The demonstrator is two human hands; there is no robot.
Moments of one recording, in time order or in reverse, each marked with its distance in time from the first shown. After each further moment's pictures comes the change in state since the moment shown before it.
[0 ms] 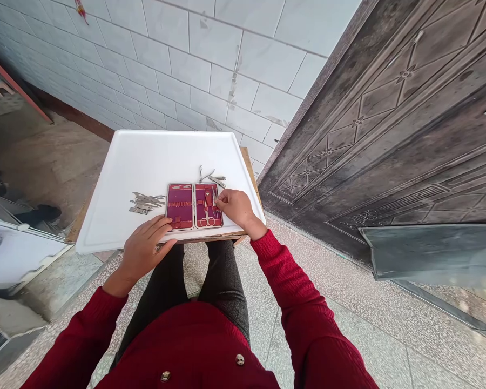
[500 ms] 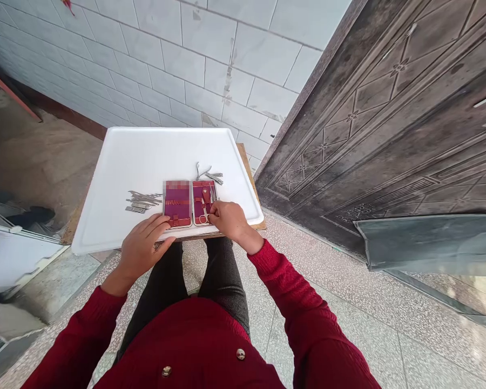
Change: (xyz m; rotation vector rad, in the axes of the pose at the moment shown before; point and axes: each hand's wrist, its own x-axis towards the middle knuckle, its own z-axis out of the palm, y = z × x) left_hand 0.000 -0.001 0.002 0.000 0.005 0.002; right_hand -0.044 -0.034 0.000 -0.212 -0.212 0.039
